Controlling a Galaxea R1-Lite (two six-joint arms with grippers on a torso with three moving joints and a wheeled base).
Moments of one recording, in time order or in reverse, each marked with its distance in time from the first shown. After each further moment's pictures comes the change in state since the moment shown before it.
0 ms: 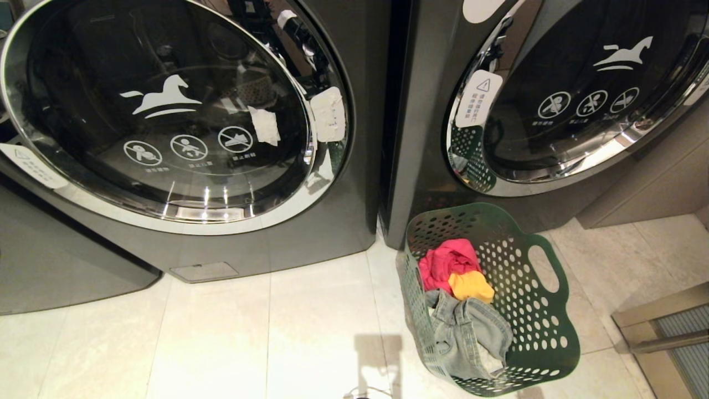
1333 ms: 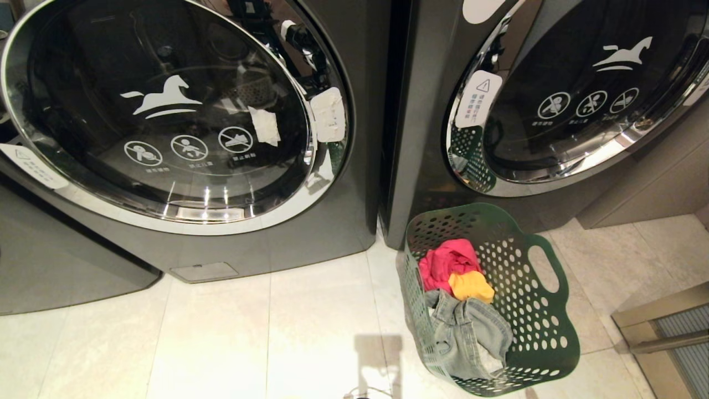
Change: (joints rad) left arm 0.000 -0.002 0.002 -0.002 0.034 -0.112; right arm 0.050 -0.261 0.002 0.005 -0.024 0.031
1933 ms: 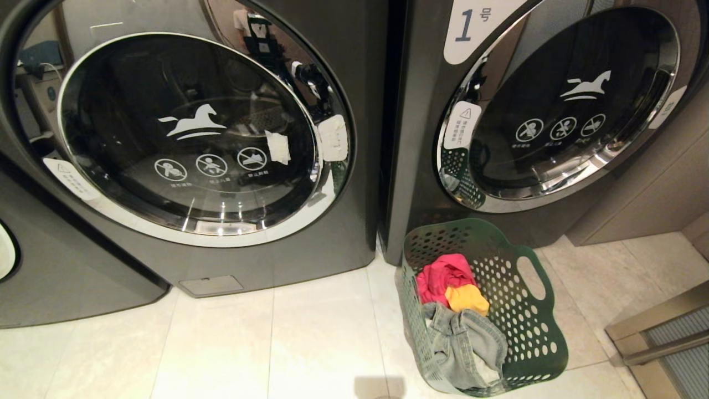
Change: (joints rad) left arm 0.000 0.000 0.000 0.000 -0.001 0.000; right arm 0.000 0.000 0.000 -0.001 -0.001 0.001
